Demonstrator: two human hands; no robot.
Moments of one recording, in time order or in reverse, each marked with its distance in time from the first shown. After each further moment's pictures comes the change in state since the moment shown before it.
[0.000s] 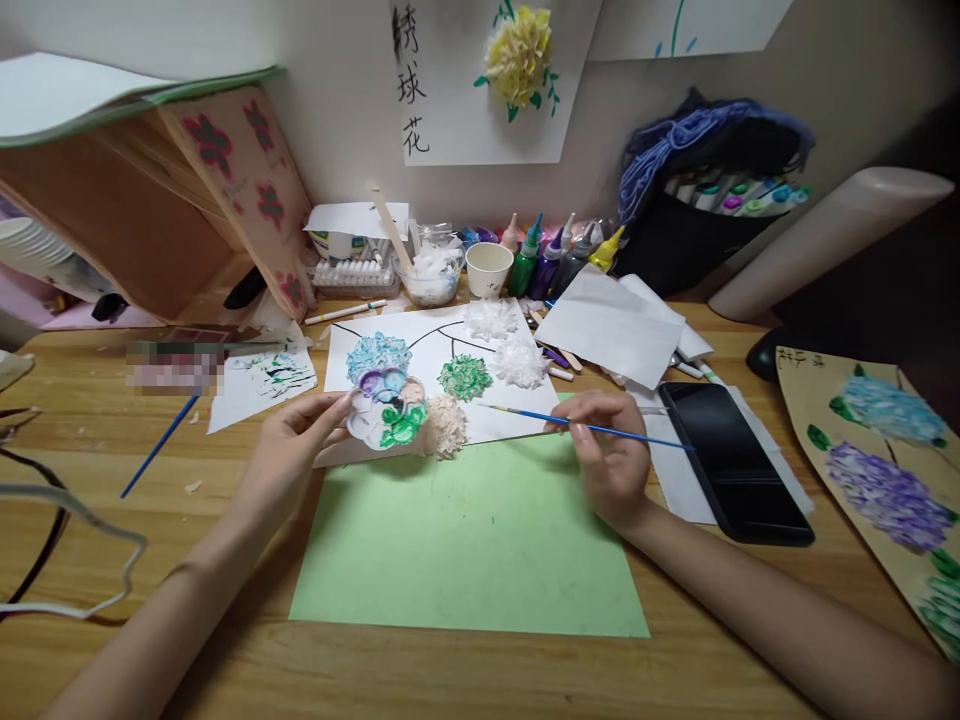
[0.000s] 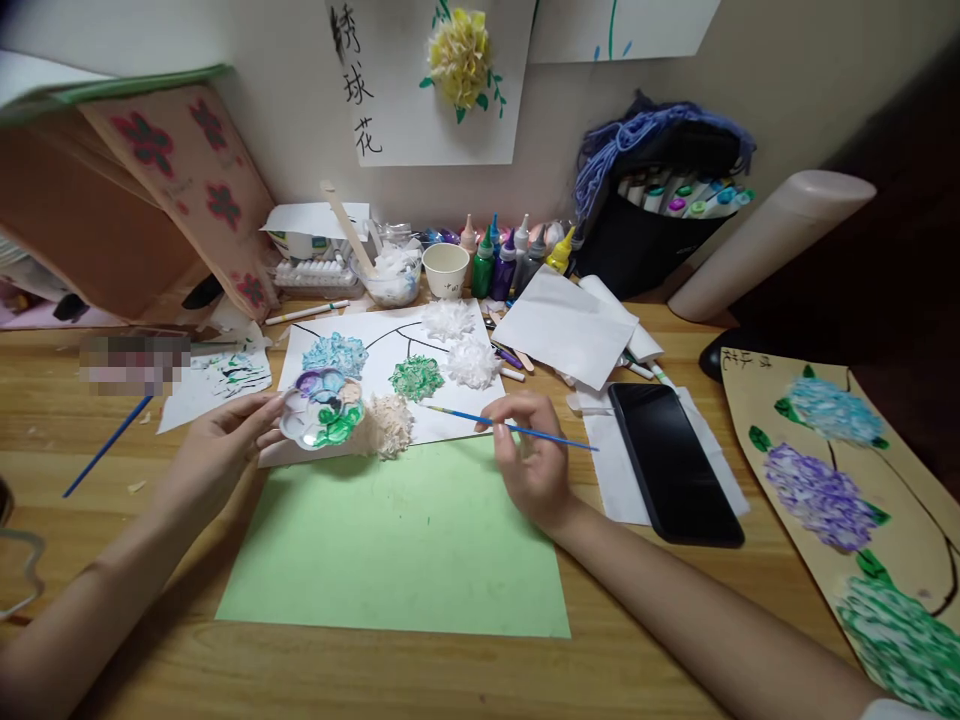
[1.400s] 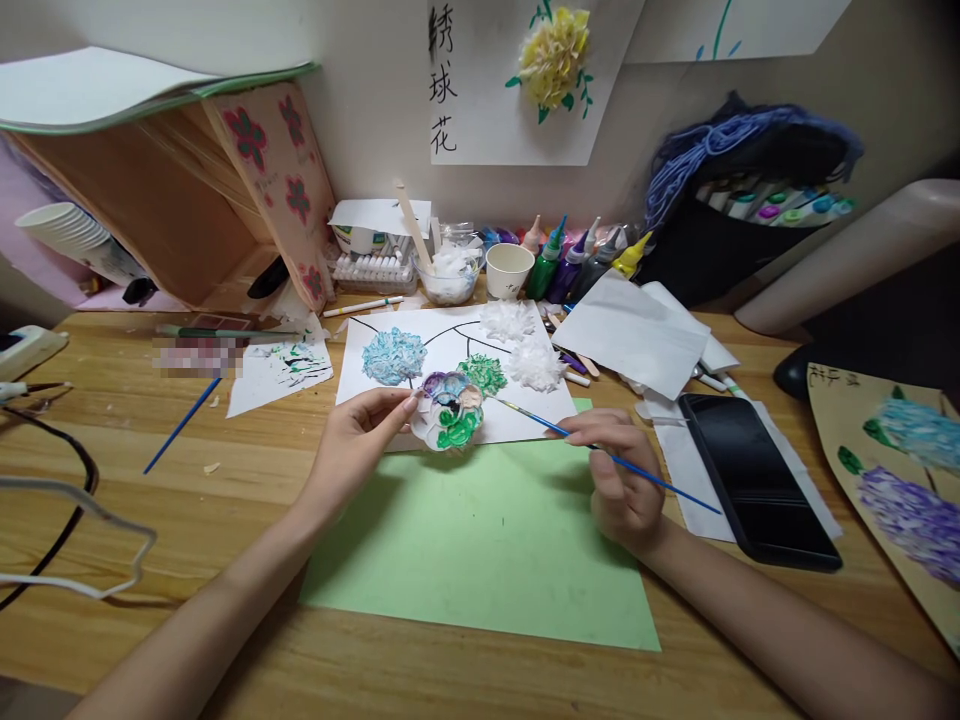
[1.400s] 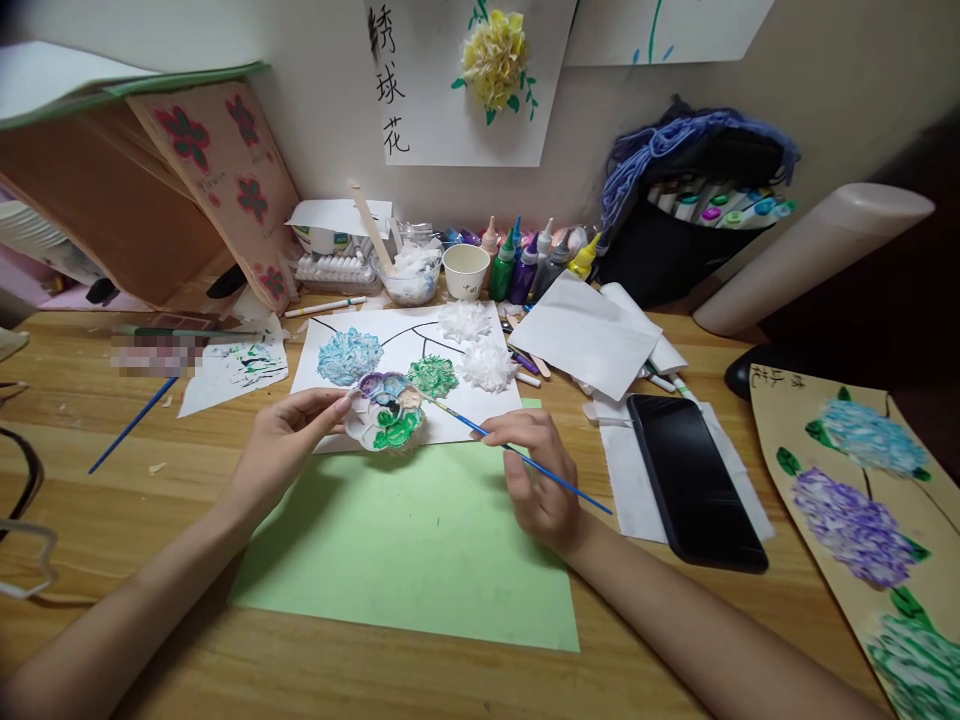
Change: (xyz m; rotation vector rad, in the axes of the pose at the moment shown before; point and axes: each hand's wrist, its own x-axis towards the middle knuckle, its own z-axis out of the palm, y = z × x) left_hand -0.011 0.000 0.039 0.094 -0.081 0.122; right_hand -0.006 -0.003 -0.005 -0.161 -0.159 -0.229
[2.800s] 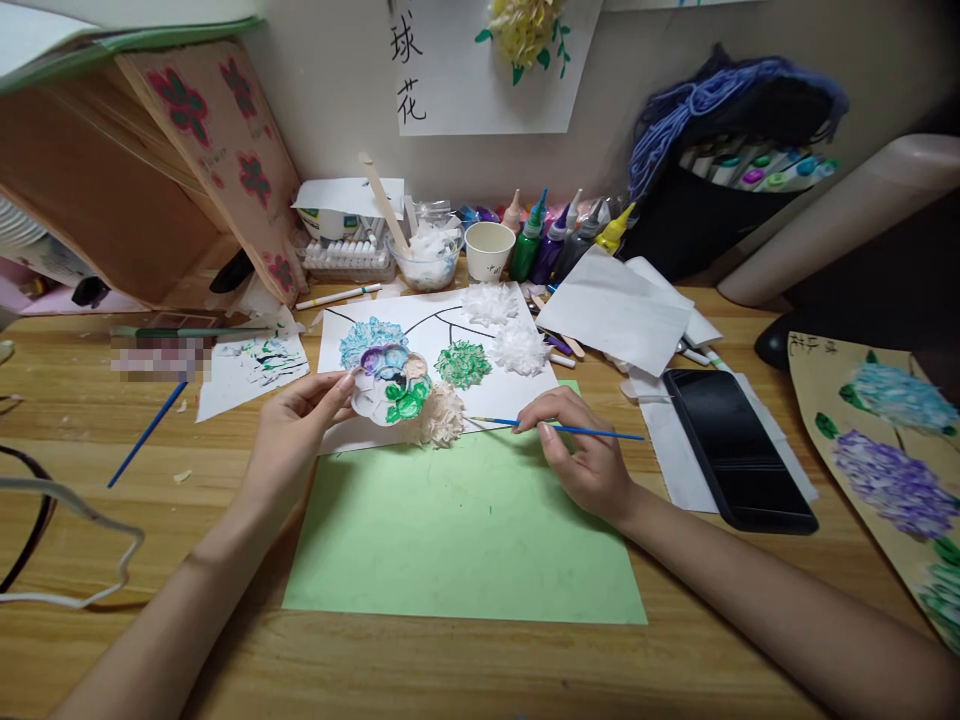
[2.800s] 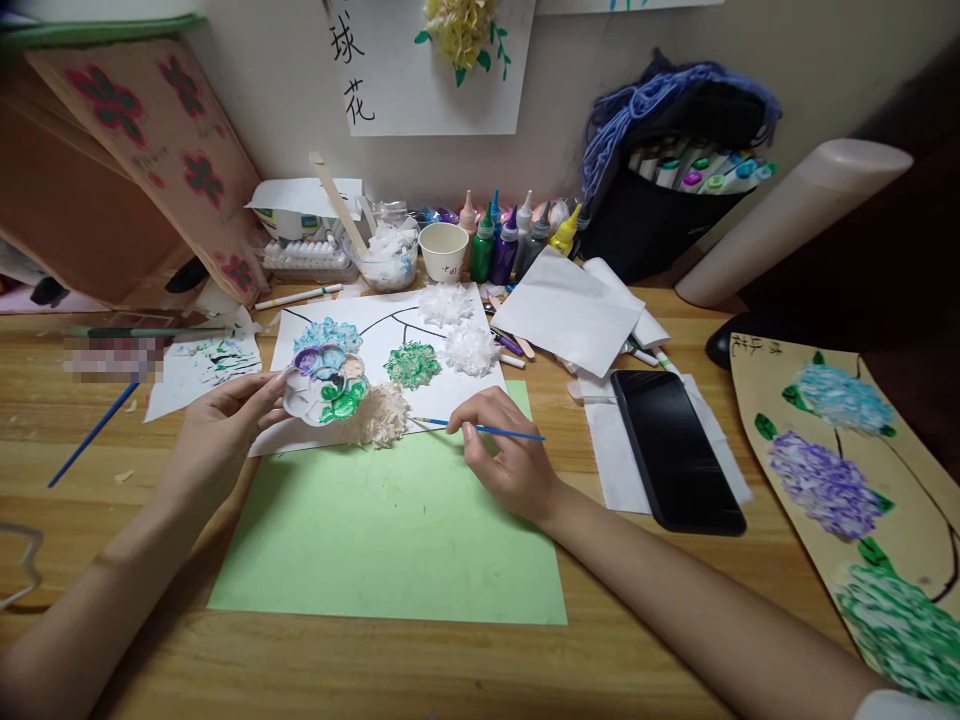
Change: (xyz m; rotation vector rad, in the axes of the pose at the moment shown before) left_hand 0.013 -0.010 -0.027 -0.040 0.172 -0.037; right_hand 0.007 0.001 0.002 -0.074 -0.228 0.124
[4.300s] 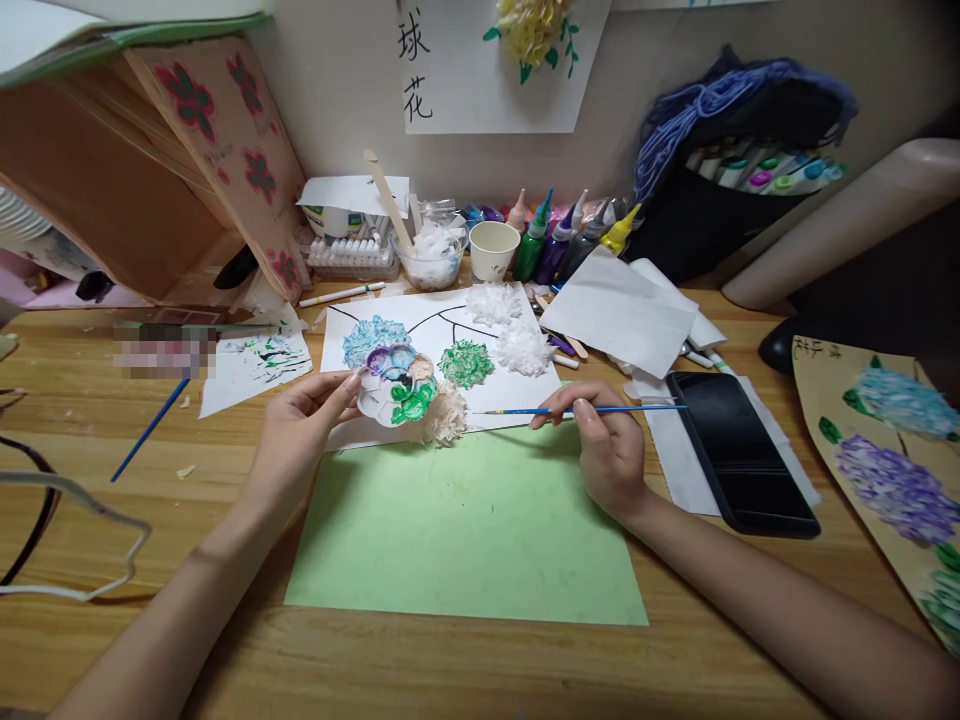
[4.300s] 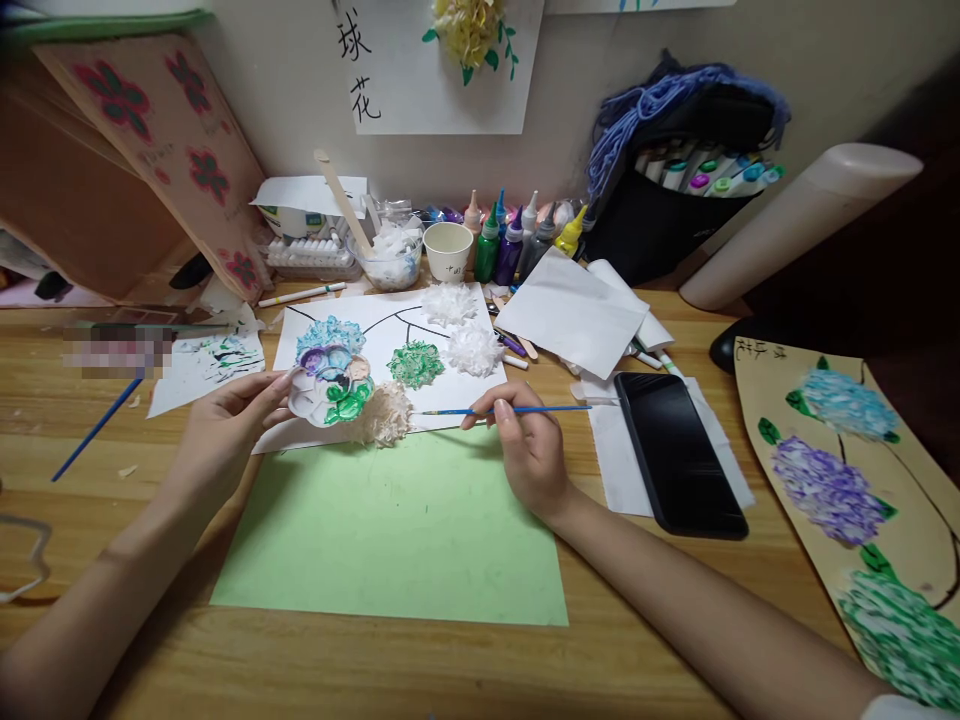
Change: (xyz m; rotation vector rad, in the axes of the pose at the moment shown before) left_hand -0.003 0.003 0.002 0.008 -0.020 -0.012; right_hand -0.001 0.003 0.004 0.323 0.247 0.226
